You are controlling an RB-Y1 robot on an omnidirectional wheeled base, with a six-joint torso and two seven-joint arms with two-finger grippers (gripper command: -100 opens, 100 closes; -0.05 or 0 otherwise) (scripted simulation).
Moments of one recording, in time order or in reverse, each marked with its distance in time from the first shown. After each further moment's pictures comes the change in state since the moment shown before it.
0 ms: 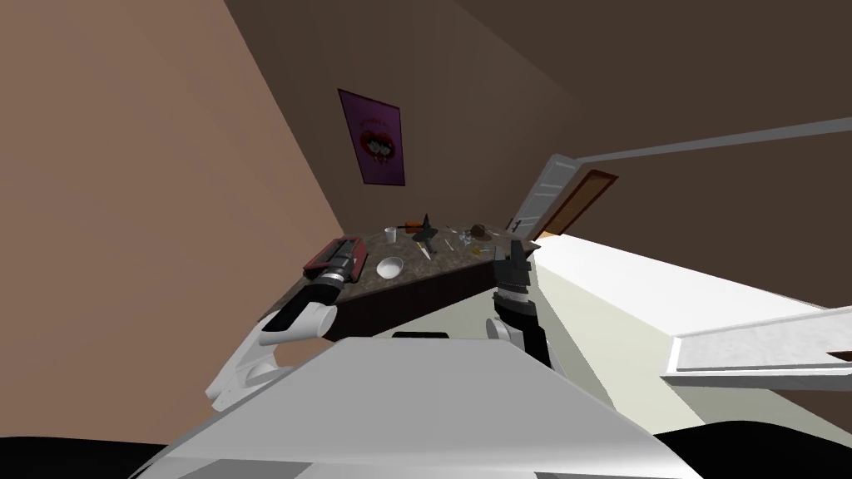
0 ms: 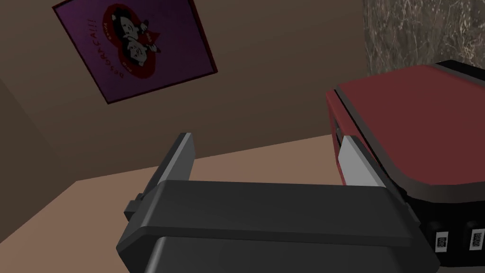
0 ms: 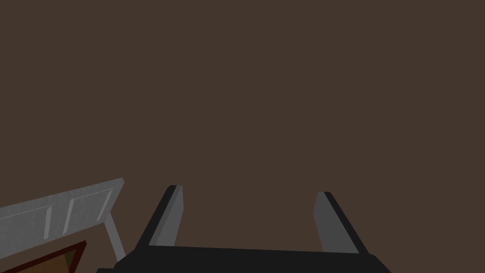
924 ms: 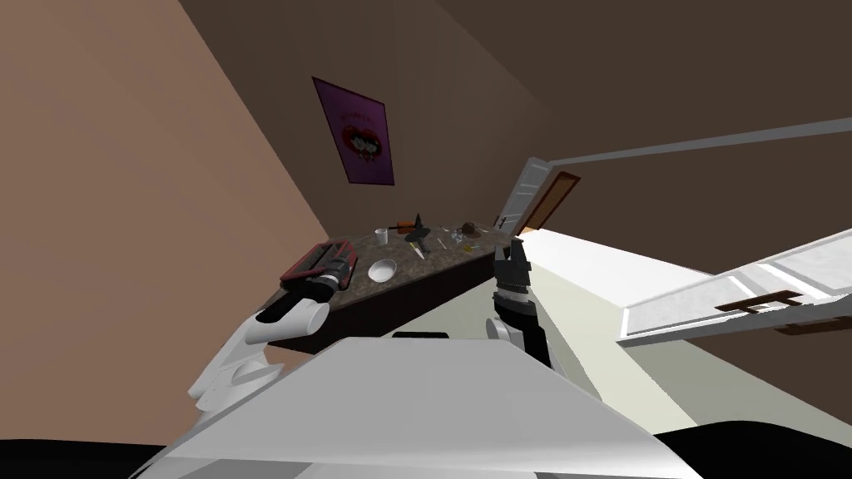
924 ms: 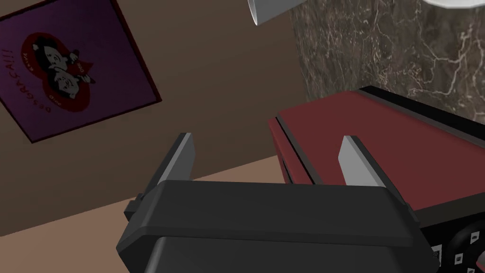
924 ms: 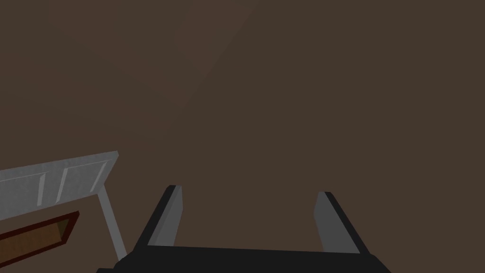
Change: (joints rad) left arm -0.021 0.035 0.075 0.009 0.080 0.260 0.018; right arm 0.000 0.000 0.000 0.000 0.000 0.000 0.000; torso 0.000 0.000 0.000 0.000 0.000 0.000
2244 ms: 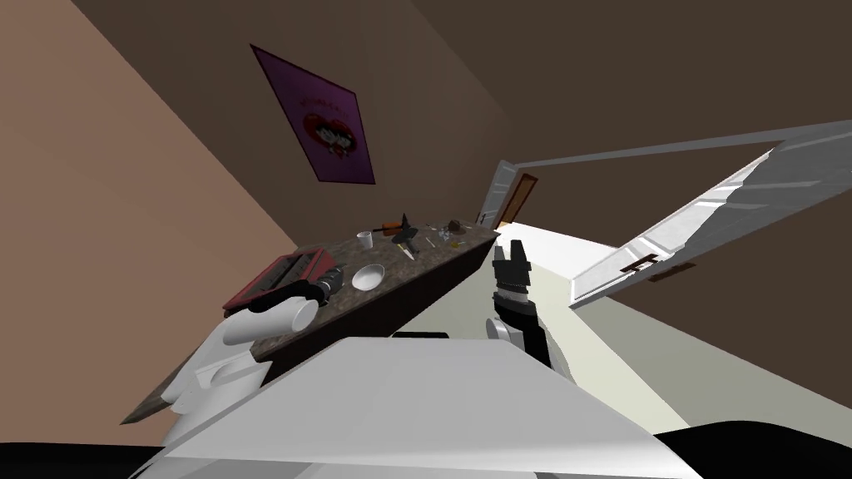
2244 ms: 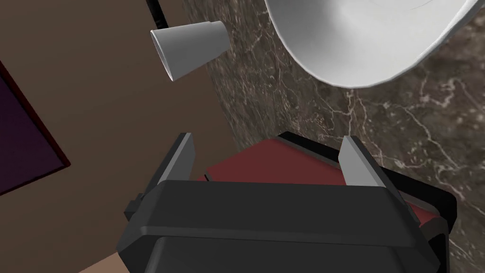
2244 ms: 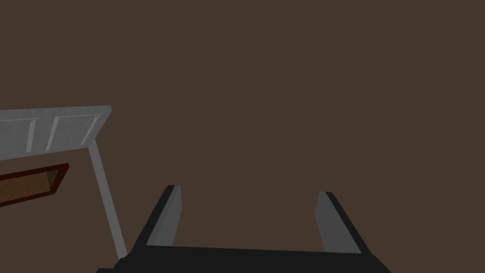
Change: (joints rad) left arm -0.025 0.023 0.103 0.005 0.109 0.398 0.025; right arm 0.000 0.000 0.000 0.000 0.000 0.000 0.000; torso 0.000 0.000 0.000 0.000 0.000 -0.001
